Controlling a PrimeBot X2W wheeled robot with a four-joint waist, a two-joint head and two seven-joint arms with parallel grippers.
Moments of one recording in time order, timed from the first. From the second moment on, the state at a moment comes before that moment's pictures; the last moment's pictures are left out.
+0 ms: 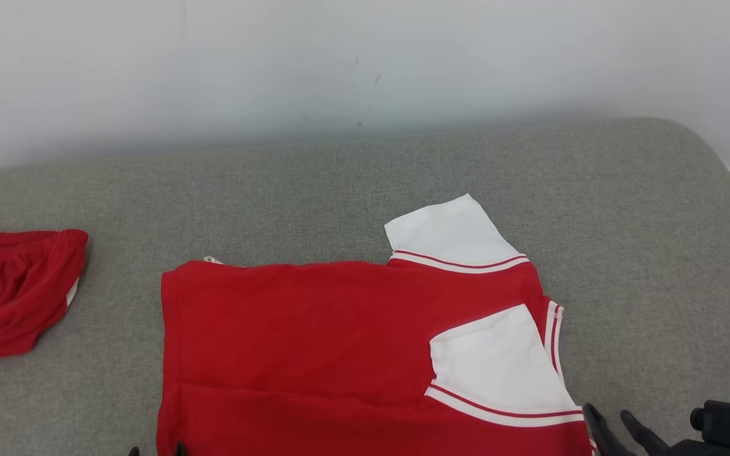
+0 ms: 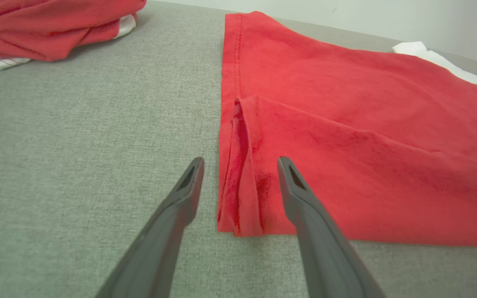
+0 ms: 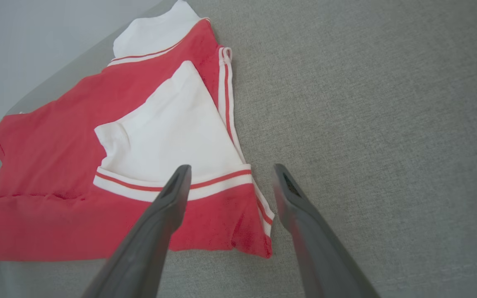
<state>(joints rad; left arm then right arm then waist) 0.02 0.30 -0.32 0.17 -0.50 0.20 -0.23 0.13 -0.22 0.10 -0.06 0.57 0.13 0.35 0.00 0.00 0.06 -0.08</state>
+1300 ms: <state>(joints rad) -0.13 0.29 -0.18 0.02 -0.44 0.17 -0.17 -0.02 -0.19 0.21 -0.06 0.46 0.13 0.04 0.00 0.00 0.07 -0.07</state>
